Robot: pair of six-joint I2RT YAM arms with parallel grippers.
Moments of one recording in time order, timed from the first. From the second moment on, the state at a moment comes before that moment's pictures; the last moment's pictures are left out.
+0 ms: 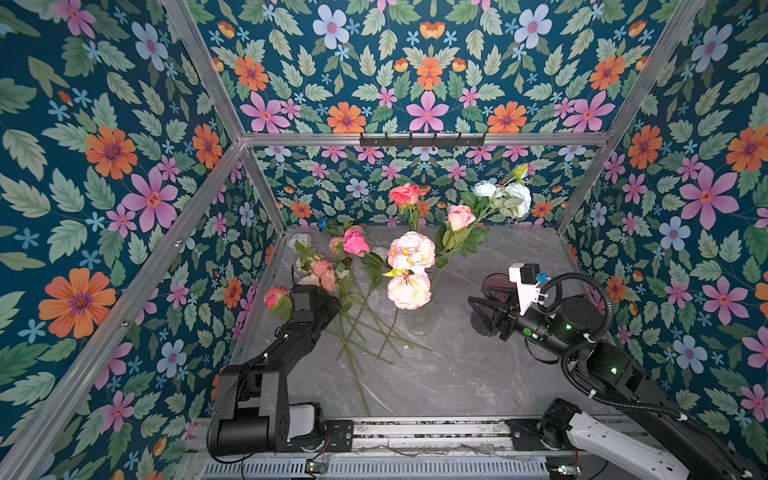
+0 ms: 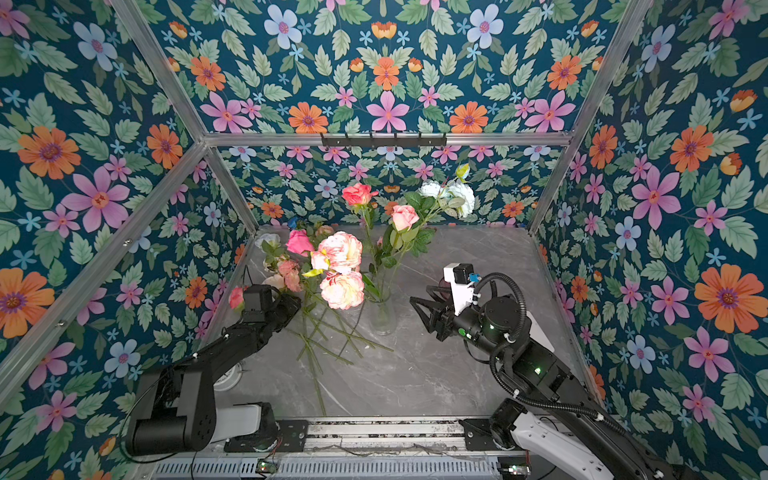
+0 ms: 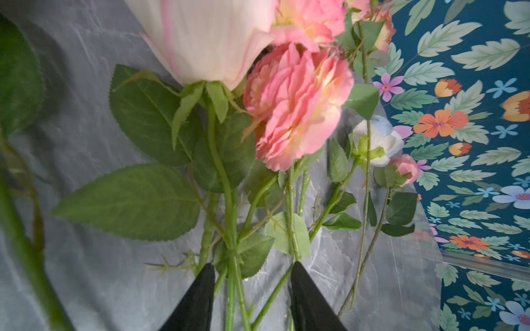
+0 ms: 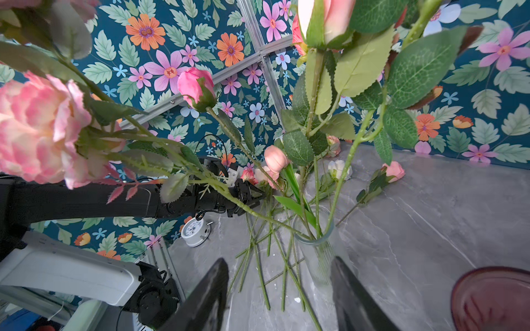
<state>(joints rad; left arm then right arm) -0.01 1.33 0.53 0.08 0.14 -0.85 0.74 0.70 0.87 -0.26 -0.13 0.35</state>
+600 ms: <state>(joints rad) 0.00 1.50 0.58 0.14 0.08 -0.85 0.74 0.69 0.86 -0.26 -0.10 0.34</state>
